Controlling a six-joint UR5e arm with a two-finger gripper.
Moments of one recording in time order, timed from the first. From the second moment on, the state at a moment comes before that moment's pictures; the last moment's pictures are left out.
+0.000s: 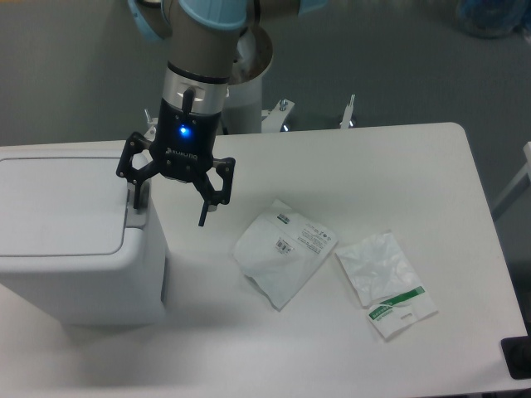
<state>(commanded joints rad) 2.31 -1.62 -1.74 -0.87 1.15 0.35</state>
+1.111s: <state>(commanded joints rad) 2.38 -1.55 -1.70 -0.88 1.15 0.35</state>
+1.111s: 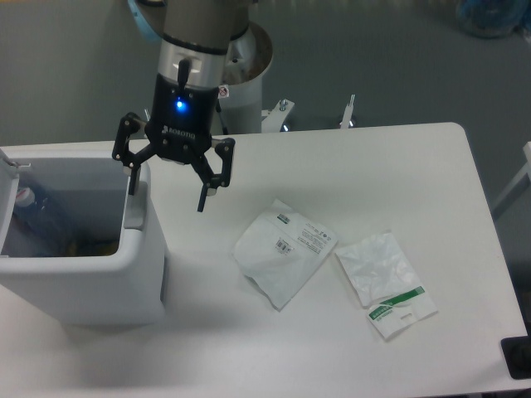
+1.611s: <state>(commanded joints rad) 2.47 -1.55 -1.70 -0.88 1.43 0.41</state>
